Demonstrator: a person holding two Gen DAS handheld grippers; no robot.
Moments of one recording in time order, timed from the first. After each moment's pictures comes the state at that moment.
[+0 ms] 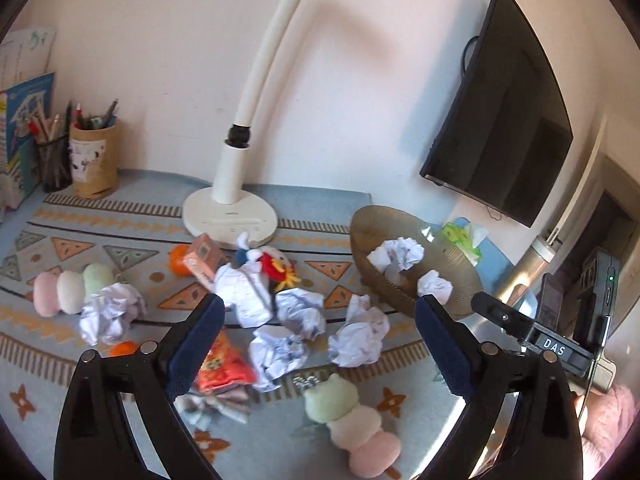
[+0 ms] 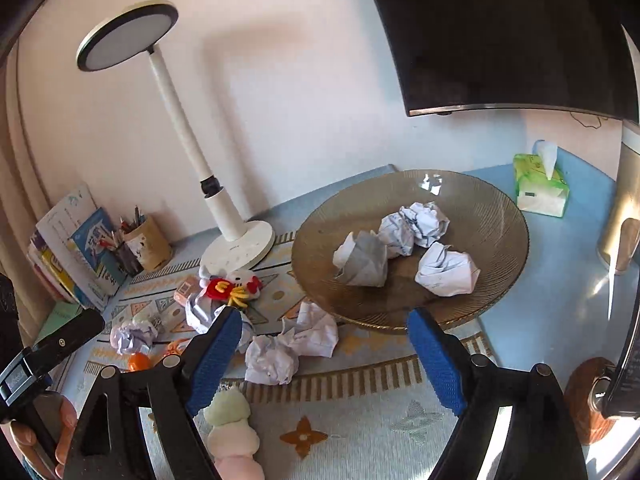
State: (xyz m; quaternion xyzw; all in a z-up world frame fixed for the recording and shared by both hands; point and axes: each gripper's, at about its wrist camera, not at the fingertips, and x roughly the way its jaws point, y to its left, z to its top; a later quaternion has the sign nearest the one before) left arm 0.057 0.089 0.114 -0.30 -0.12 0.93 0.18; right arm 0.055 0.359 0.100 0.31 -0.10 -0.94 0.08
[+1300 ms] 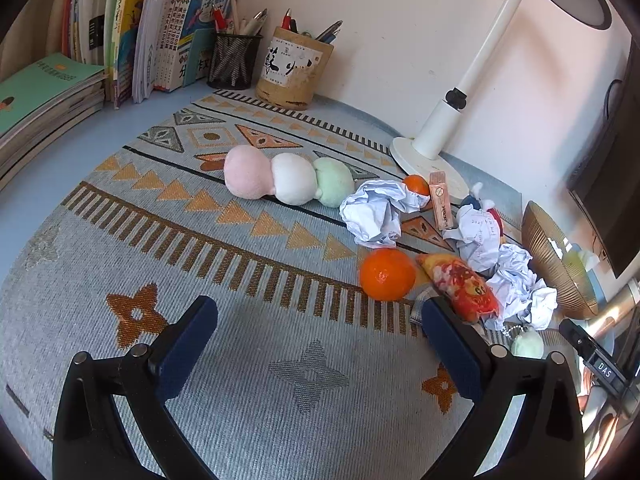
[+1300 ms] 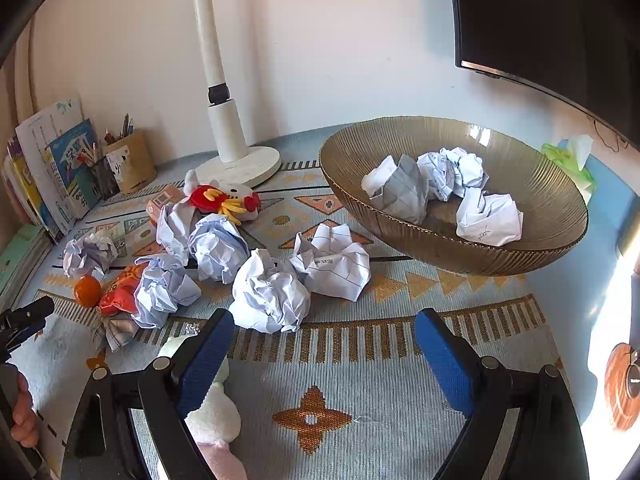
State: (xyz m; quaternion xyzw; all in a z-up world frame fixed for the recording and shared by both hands) left arm 0.067 -0.044 0.011 -0.37 -0.19 0.91 0.00; right arm 0.036 0.313 0.035 0.35 -0.01 -0.93 0.05
